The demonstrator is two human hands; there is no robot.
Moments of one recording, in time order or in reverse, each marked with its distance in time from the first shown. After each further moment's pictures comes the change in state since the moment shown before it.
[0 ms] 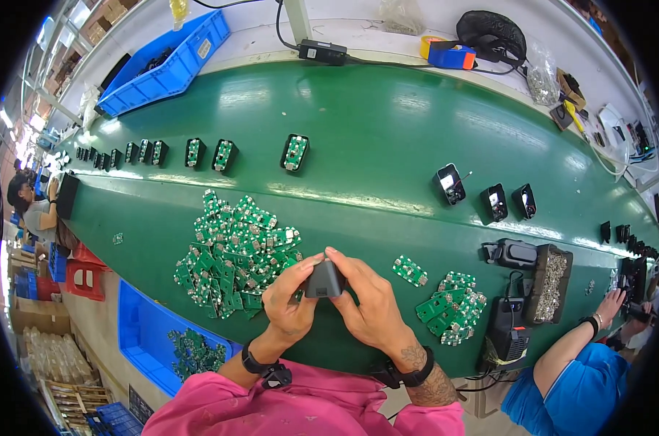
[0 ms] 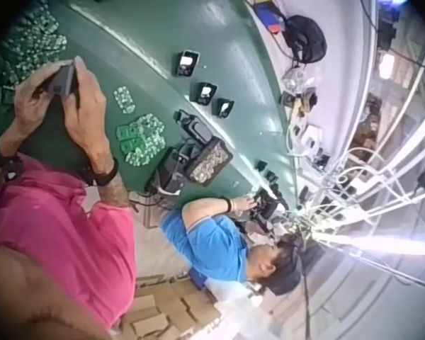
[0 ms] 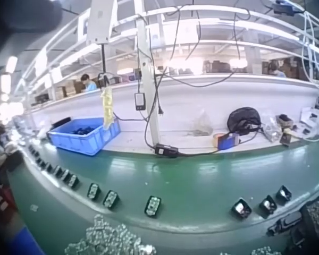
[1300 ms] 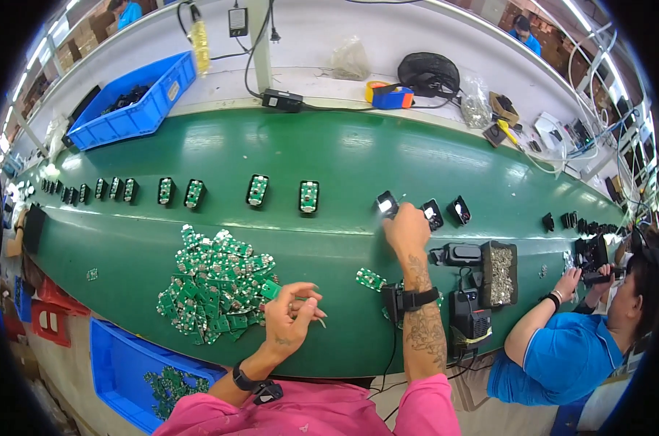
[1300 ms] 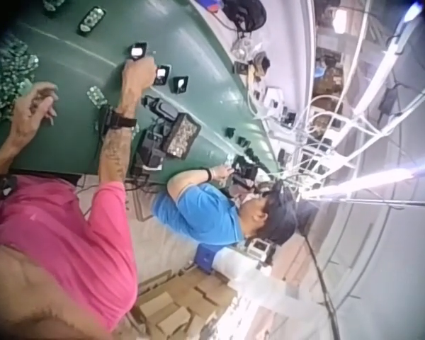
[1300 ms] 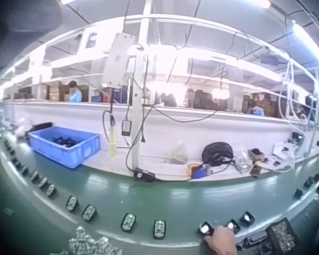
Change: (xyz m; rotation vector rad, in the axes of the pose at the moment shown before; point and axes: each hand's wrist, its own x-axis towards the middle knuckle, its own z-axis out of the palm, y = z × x) left_hand -0.004 0.029 0.005 -0.423 -0.209 -0.592; right_hand 0.066 0.086 -0.111 -1.009 0.403 0.702
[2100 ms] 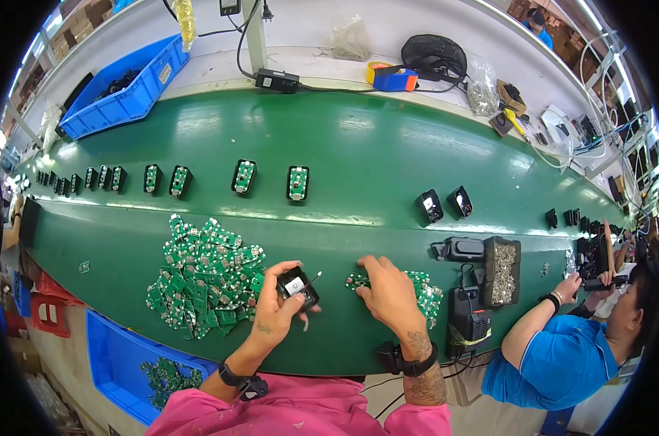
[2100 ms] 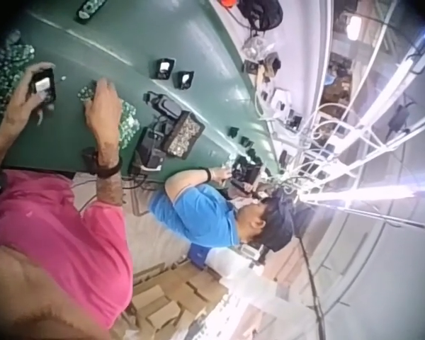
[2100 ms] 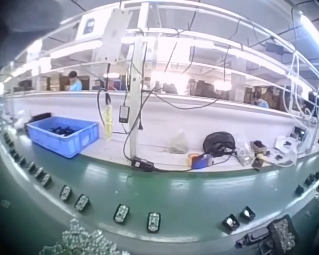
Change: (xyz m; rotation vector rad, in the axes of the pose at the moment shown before) left_hand 0.009 -0.004 -0.012 -0.331 -0.085 -0.270; right_hand -0.117 -0.001 -0.046 0.184 -0.464 -0.359
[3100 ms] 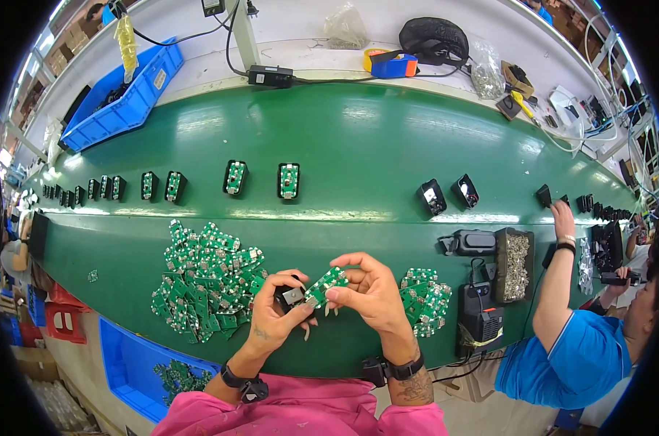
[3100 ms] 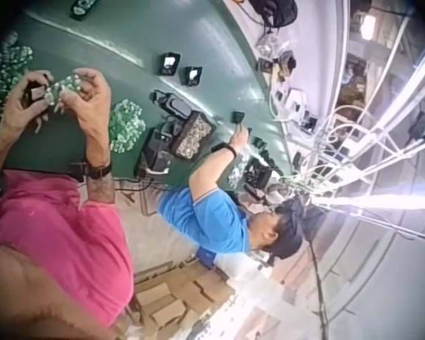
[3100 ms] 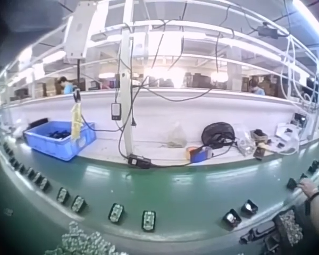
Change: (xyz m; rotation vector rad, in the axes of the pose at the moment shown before) left_hand 0.002 -0.003 -0.001 -0.020 -0.057 0.092; right_hand 0.003 -0.011 0.022 1.500 -0.183 -0.034
